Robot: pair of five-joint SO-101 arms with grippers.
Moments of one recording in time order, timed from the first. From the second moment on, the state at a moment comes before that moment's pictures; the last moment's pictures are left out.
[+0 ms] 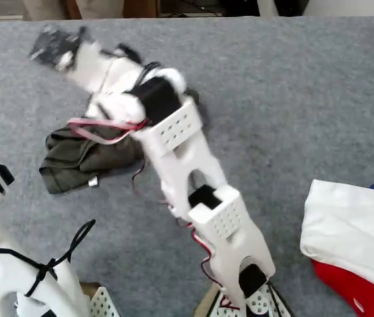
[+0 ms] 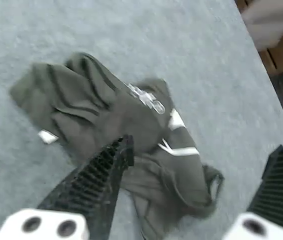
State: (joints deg) left arm -43.0 -45.1 16.1 96.2 -12.9; right arm -40.9 39.8 -85.6 101.5 24.1
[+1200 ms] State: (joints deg) left arm -38.2 -45.1 20.1 96.2 -12.8; right arm -8.4 51.4 -62.7 101.3 35.8
